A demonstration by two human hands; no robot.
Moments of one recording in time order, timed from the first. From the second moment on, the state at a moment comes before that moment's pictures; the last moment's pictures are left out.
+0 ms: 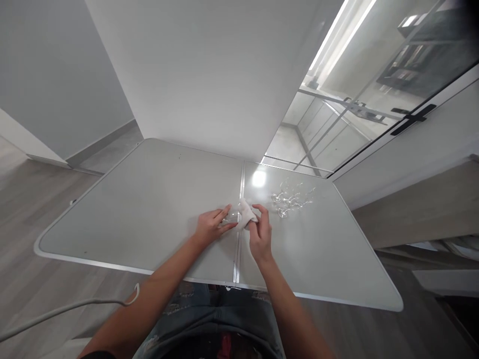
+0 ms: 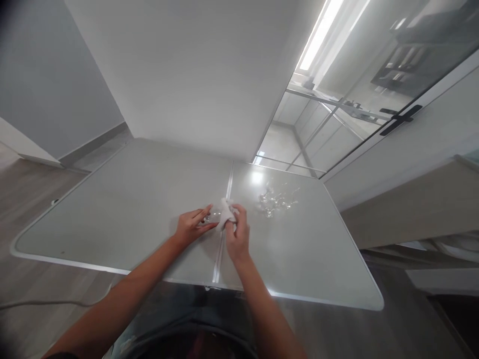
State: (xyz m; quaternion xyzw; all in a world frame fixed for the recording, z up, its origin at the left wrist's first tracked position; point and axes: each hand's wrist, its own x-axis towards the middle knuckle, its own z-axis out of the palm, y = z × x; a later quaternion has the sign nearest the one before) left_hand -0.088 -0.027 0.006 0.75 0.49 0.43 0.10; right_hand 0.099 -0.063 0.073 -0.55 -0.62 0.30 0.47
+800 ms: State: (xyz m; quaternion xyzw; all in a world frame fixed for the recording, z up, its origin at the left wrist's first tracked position) left_hand -0.091 -0.030 0.022 0.84 0.35 0.37 0.19; right_hand 0.144 -0.055 0.081 -0.50 -0.55 0.57 0.35
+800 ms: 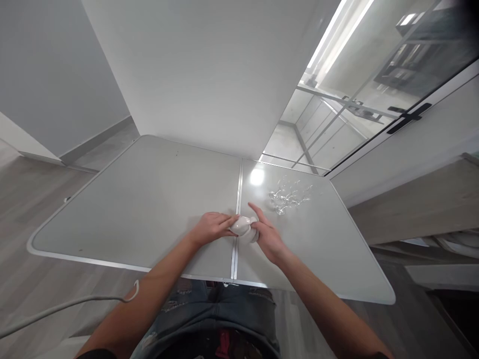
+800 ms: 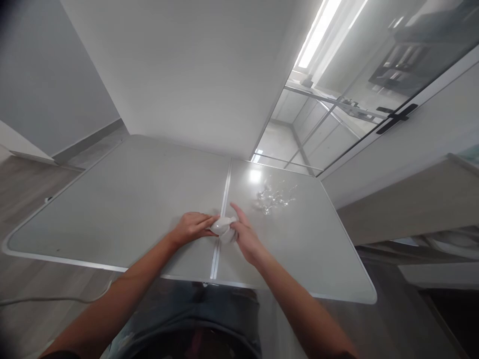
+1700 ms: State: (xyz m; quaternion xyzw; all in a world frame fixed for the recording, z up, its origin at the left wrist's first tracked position) left_hand -0.084 -0.031 0.022 0.88 0.31 0.37 -0.05; right_hand 0.134 -0.055 0.085 -0.48 -0.20 0.71 0.46
